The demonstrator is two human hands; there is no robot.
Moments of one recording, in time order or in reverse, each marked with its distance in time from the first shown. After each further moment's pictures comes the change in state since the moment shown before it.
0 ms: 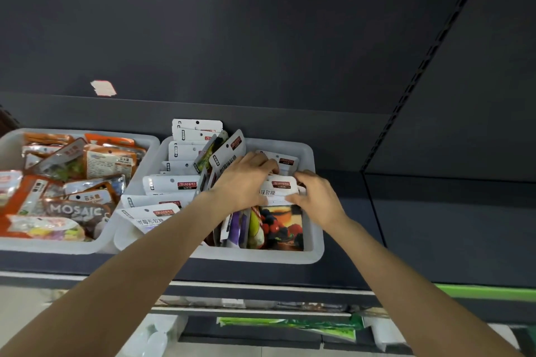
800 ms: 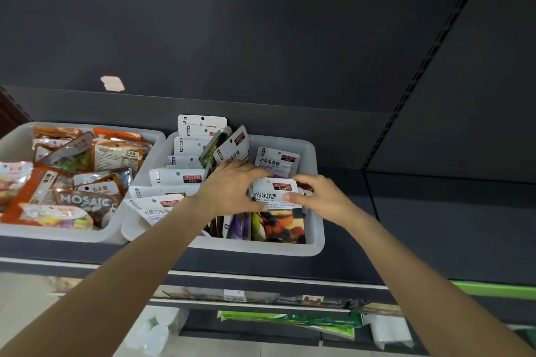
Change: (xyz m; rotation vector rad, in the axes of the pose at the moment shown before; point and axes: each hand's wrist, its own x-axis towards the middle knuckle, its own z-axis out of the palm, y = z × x) left_hand -0.033 -0.013 0.003 -0.055 -0.067 -0.042; right_hand -0.012 -0.002 -0.017 0.310 -0.269 0.074
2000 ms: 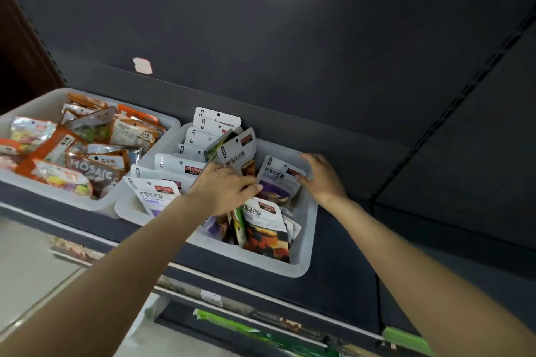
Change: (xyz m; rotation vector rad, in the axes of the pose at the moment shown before) left_hand 0.002 0.002 0.011 0.062 -0.018 -0.237; right_hand 0.079 0.018 -0.027 -0.438 0.142 -0.069
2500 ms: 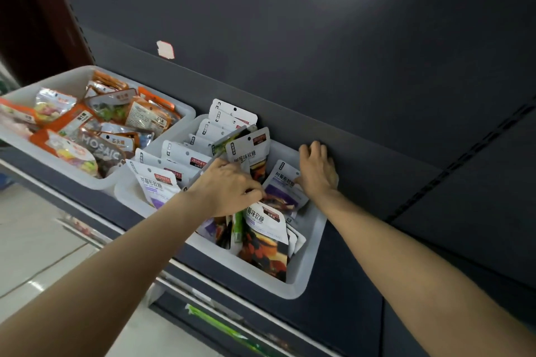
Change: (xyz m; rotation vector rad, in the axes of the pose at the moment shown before) left_hand 0.003 0.003 0.009 -0.066 0.022 -0.051; right_hand 0.061 -0.001 0.036 -0.655 0.140 -0.213
